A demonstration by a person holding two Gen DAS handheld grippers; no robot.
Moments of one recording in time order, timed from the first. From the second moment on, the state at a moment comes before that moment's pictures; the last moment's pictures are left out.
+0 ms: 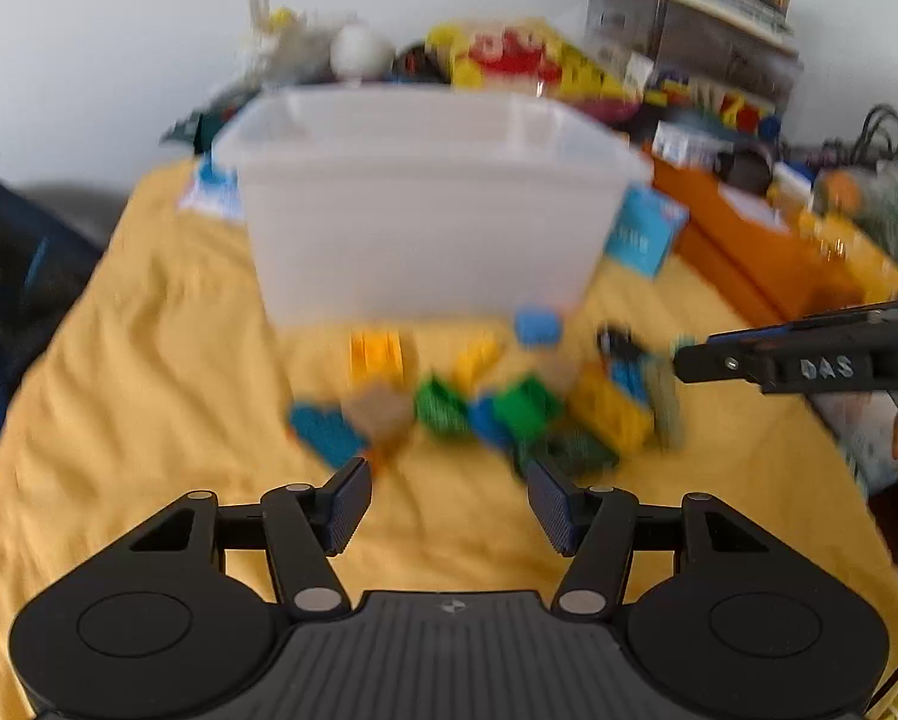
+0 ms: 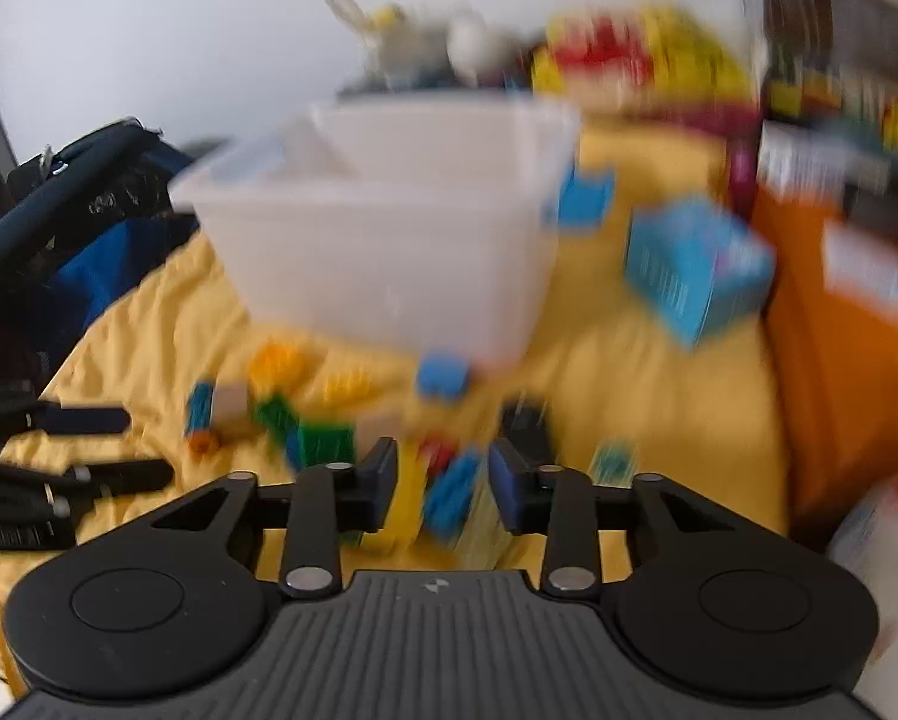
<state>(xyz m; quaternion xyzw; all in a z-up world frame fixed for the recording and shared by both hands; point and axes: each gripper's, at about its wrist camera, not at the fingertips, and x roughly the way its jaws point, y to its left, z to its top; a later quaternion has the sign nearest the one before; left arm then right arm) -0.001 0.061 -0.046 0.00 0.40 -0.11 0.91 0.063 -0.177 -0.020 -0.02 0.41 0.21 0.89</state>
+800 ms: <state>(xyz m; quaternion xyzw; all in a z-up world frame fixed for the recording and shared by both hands) 0.059 -0.015 -0.071 0.19 0.37 -0.21 0.89 0.002 -0.156 -0.056 -0.23 0.38 0.18 0.88</state>
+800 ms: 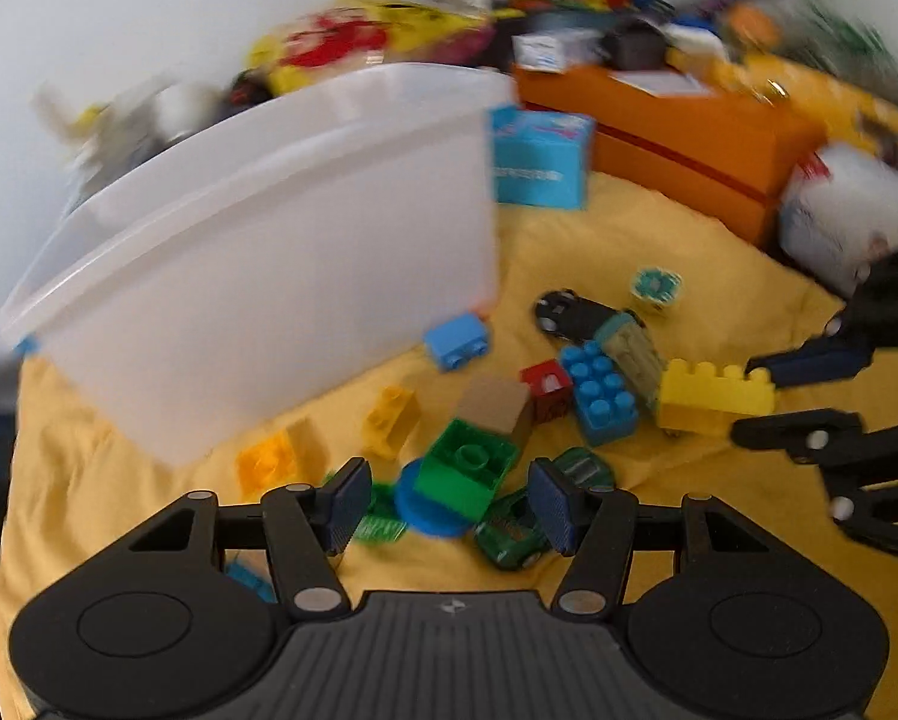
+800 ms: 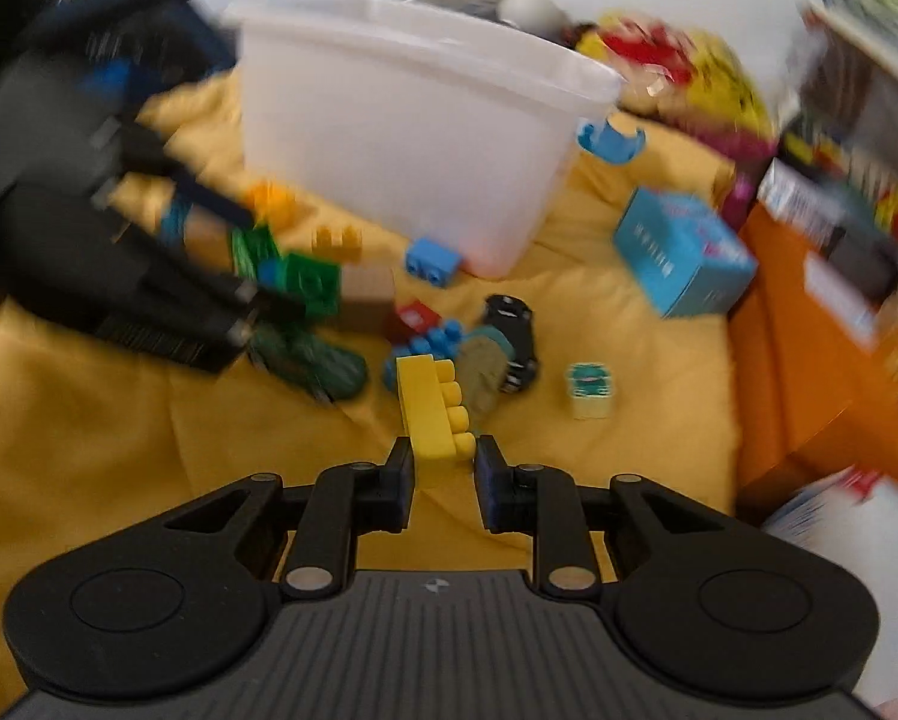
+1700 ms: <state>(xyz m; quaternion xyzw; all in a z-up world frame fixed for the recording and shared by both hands) -0.027 0.049 -0.070 0.15 0.49 -0.13 0.85 -0.015 -0.151 -0.053 -0.16 0.37 0.27 0.87</state>
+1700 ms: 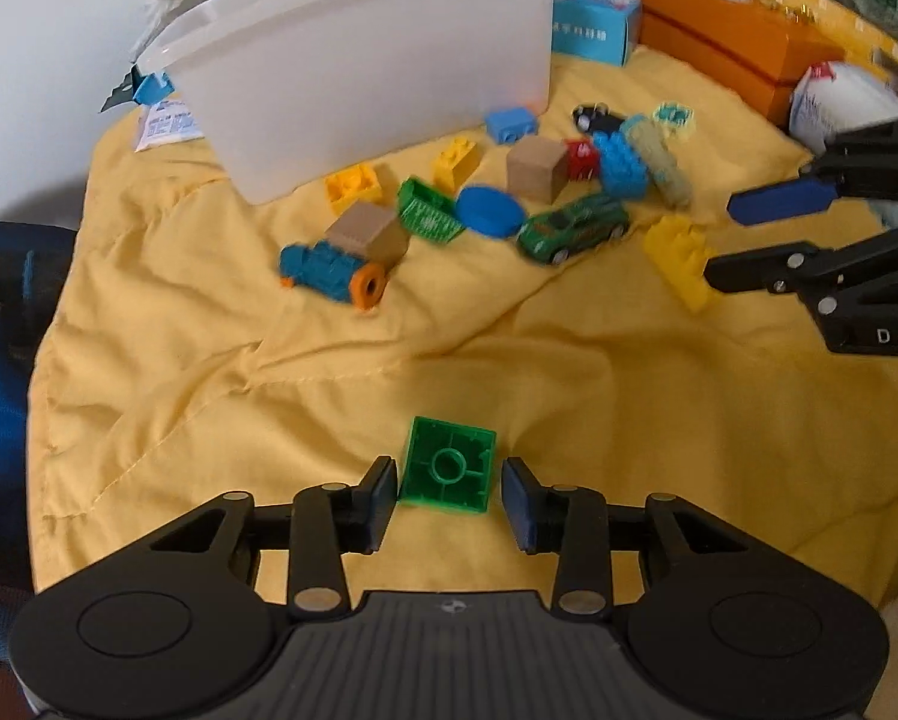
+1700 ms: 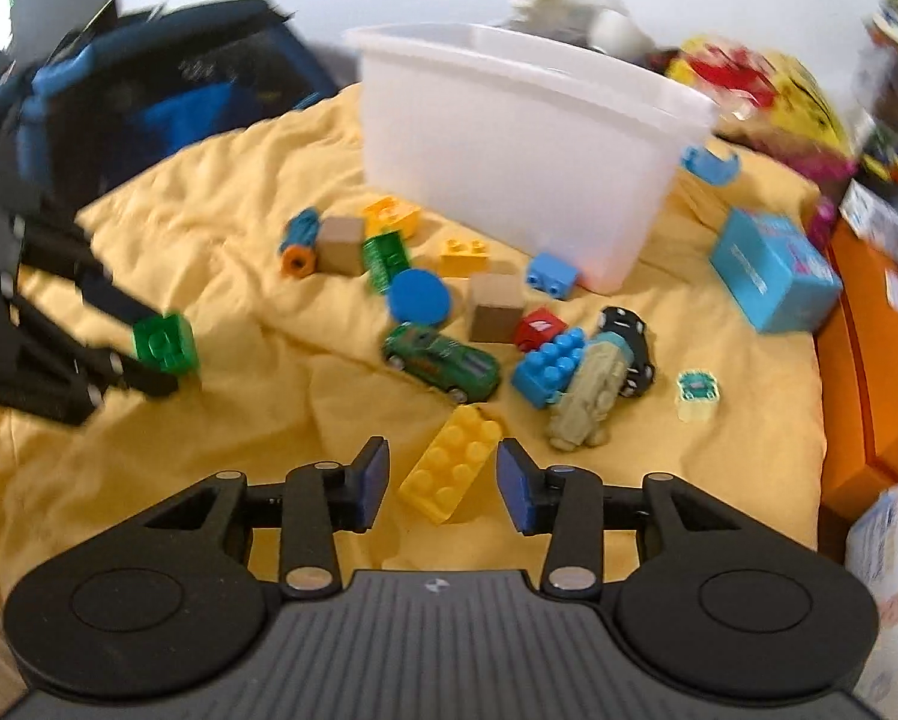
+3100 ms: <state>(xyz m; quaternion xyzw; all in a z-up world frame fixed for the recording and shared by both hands) -0.025 0.027 -0.085 0.19 0.45 -0.12 0.87 -0.002 -0.165 -0.056 -0.10 0.40 0.25 0.88</state>
